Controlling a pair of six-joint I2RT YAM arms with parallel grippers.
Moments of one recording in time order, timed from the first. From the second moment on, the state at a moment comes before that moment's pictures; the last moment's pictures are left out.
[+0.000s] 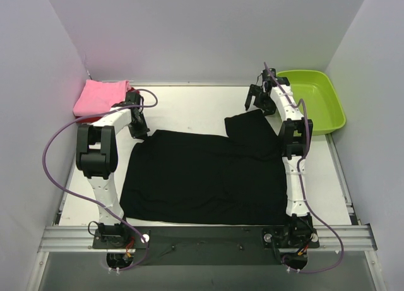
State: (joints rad) left arm -0.08 2.04 1.47 -0.63 -0.04 -0.42; right arm 0.08 2.62 2.46 -0.97 -0.03 0.34
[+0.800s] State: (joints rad) left arm -0.08 2.04 1.47 -0.63 -0.04 -0.42; right arm 0.08 2.63 2.45 -0.98 -0.08 0.40
